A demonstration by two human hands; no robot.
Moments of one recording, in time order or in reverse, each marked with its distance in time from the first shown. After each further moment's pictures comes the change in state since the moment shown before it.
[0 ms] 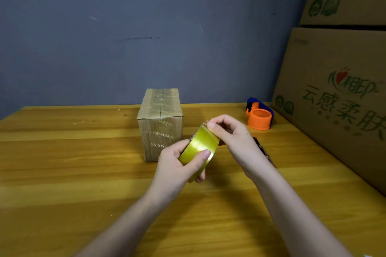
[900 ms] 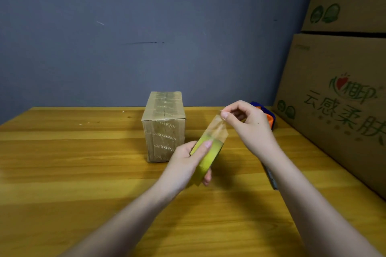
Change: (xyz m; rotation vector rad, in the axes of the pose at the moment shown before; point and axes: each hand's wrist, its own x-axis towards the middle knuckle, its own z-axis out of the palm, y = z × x) left_hand 0.011 0.007 0.009 -0.084 -0.106 -0.268; right_hand 0.016 -0.017 -0.026 -0.411 0.203 -0.218
